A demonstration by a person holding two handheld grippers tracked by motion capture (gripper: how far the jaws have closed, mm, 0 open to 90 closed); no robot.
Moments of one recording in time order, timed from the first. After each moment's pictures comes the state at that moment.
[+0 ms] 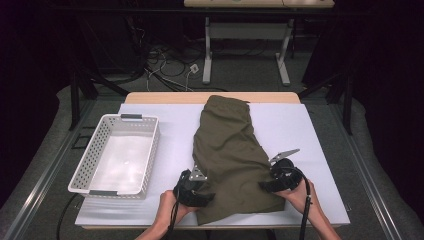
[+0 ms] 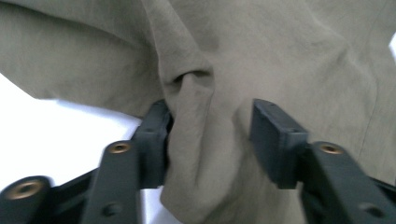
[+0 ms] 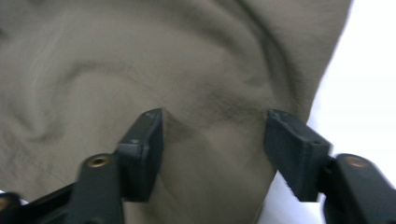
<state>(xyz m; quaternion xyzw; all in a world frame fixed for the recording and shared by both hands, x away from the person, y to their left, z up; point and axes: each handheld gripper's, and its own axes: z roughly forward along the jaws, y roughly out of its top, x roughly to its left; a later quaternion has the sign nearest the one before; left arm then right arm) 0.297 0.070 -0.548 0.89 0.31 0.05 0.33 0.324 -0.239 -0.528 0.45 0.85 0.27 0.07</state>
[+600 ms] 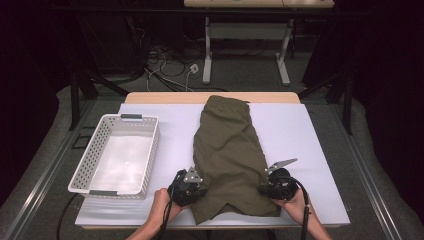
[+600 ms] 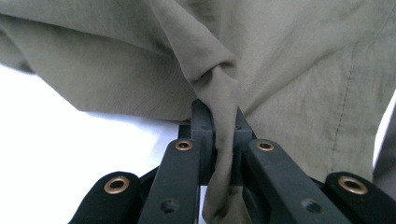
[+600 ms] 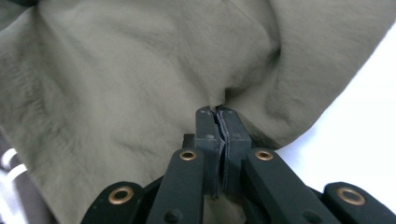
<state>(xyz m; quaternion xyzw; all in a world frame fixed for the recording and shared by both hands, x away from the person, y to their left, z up) 0.297 0.092 -0.541 0.90 0.28 0.05 0.33 0.301 -0.230 -0.538 0.43 0.85 0.30 0.04</state>
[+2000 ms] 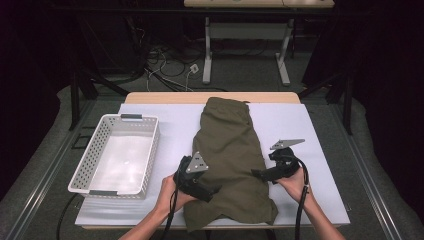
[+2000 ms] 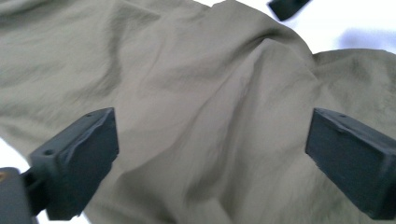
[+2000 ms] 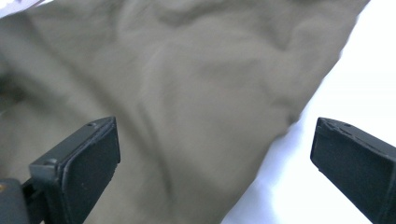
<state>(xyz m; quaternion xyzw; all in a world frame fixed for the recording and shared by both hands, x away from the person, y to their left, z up) 0.314 0.062 -0.503 0.87 0.24 0.11 0.41 0.357 -0.242 -0.513 0.41 0.82 0.39 0.10</state>
